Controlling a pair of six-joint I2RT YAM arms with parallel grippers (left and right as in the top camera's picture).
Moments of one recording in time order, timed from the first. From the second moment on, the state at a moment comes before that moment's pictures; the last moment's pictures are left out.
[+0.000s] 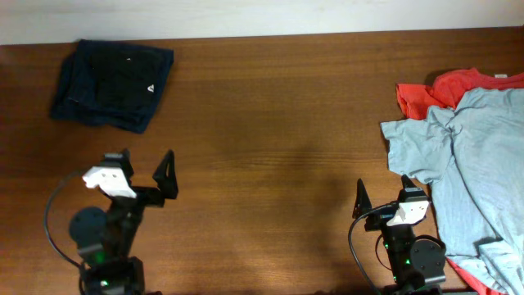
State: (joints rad) left arm 0.21 0.63 0.31 0.21 0.41 -0.19; right arm 0.12 0.01 0.01 -0.07 0.04 0.06
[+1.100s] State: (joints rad) left arm 0.06 0.28 0.02 0.04 -0.05 -0.19; right arm 0.12 0.01 0.01 -0.07 0.04 0.06
